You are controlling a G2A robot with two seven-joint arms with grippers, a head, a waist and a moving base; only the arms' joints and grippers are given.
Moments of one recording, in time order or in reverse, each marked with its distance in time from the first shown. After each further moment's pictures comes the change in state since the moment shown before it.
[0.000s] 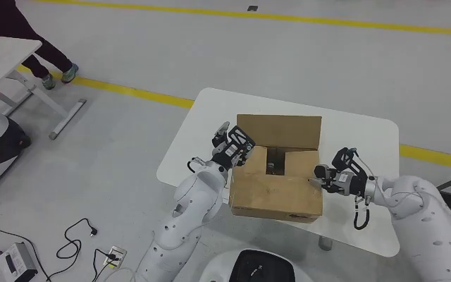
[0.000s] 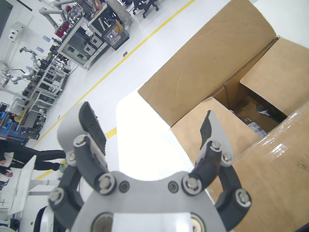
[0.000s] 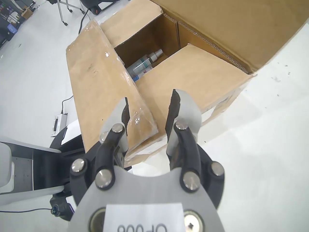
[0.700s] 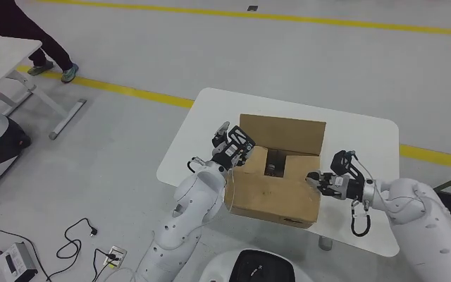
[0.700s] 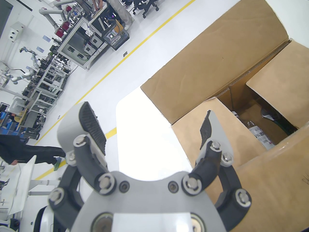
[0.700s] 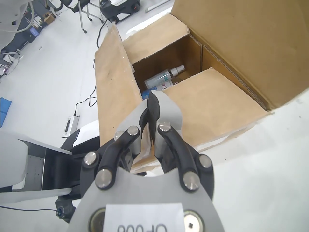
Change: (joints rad) left arm 0.000 0.000 0.000 0.000 0.000 0.000 0.000; right arm -0.053 0.070 -0.054 -0.162 0.169 0.000 0.014
